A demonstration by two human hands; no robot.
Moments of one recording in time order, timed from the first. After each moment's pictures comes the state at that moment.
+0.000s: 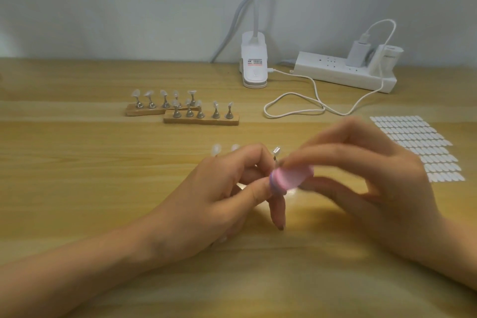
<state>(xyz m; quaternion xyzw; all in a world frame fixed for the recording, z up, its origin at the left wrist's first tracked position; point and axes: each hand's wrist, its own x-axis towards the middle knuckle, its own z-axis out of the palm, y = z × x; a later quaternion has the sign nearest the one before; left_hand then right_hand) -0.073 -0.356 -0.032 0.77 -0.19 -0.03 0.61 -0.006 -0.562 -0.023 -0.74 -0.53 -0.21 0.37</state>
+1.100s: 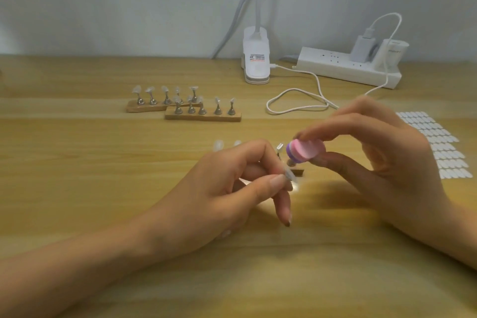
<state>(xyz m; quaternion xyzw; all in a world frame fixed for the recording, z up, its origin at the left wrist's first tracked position) -0.071 -0.353 -0.035 0.75 -0.19 -0.05 0.63 0.005 -0.566 -0.027 -0.75 -0.49 -0.19 0.40</state>
